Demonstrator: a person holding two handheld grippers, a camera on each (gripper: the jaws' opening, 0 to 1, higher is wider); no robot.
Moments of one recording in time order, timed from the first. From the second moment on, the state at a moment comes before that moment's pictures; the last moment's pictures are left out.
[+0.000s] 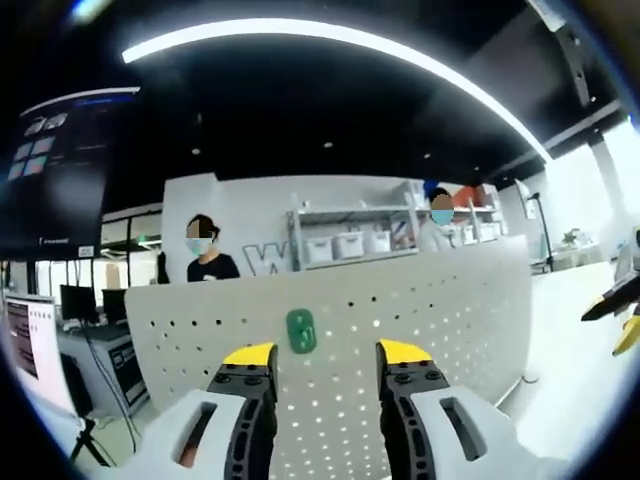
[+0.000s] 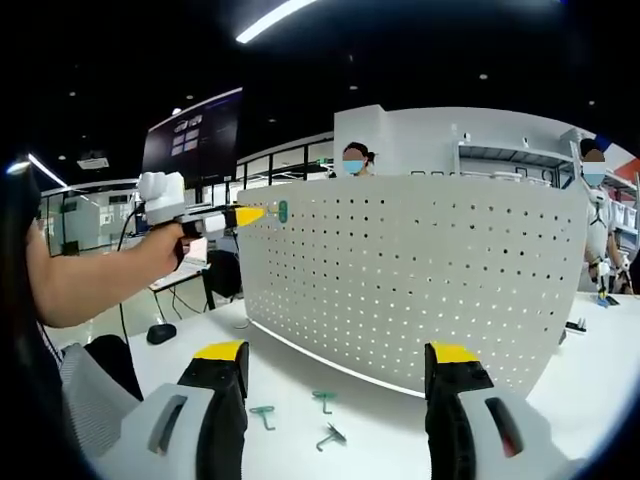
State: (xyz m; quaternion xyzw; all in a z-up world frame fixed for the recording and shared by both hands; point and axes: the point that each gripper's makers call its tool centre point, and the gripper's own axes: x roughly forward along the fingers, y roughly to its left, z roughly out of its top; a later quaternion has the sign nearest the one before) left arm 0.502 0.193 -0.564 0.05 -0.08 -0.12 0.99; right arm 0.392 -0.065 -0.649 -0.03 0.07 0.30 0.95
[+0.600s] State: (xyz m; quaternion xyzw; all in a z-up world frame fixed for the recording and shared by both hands) left arm 0.457 0.191 -0.576 0.05 -0.07 -0.13 0.99; right arm 0.391 -0.074 -0.652 -0.03 0.07 0.30 0.95
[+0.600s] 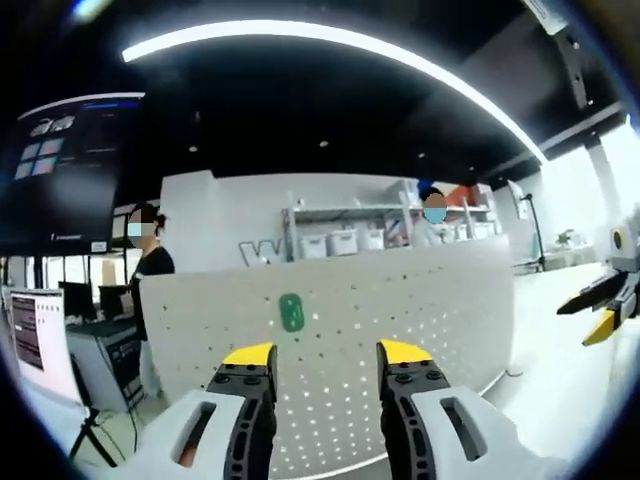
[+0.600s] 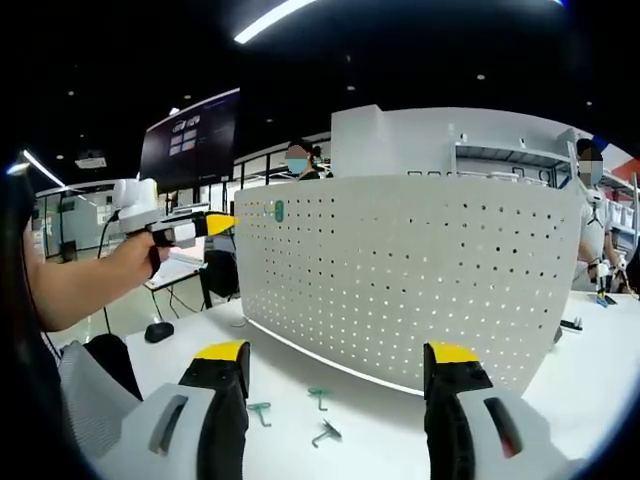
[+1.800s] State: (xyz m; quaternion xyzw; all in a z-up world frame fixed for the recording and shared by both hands) left arm 0.397 0.184 -0.624 0.04 -0.03 -0.15 0.99; right arm 0.427 -0.073 -0.763 -0.06 0.19 0.32 0.93
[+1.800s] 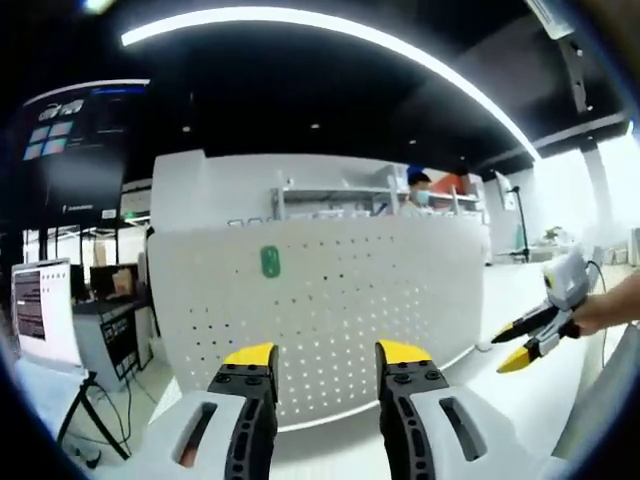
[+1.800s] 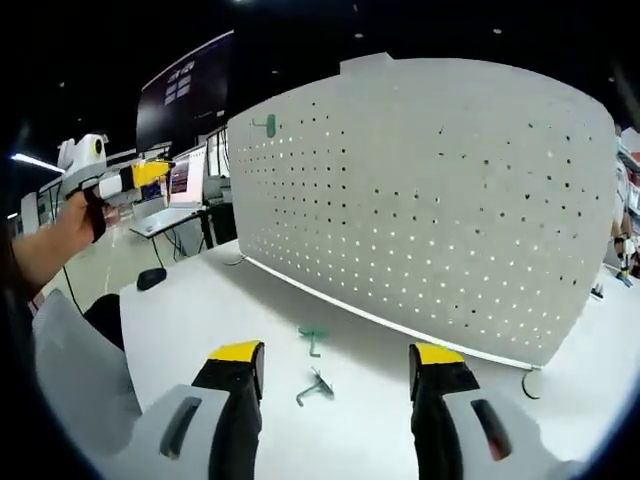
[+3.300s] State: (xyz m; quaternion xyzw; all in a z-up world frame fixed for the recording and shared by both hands) left arm 0.387 0.185 -0.645 0.02 0.00 -0.14 0.99; right arm 0.438 -0.053 -0.845 -0.12 0.26 0.39 0.87
